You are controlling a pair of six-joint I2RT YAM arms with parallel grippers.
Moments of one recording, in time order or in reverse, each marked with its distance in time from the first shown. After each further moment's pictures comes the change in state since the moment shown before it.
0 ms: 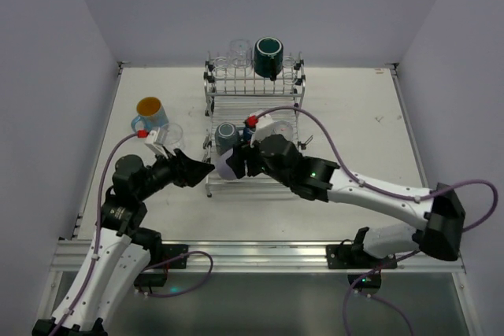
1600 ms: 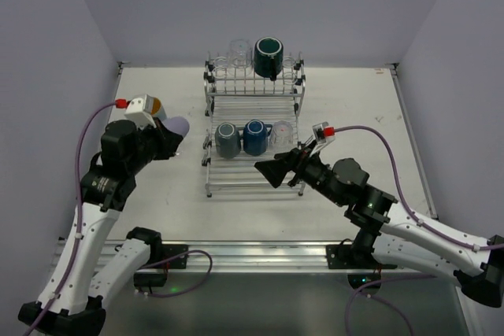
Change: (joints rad) left arm 0.005 0.257 0.459 -0.331 -0.361 0.172; right arm -0.097 -0.607 -0.441 0.284 -0.156 0.293
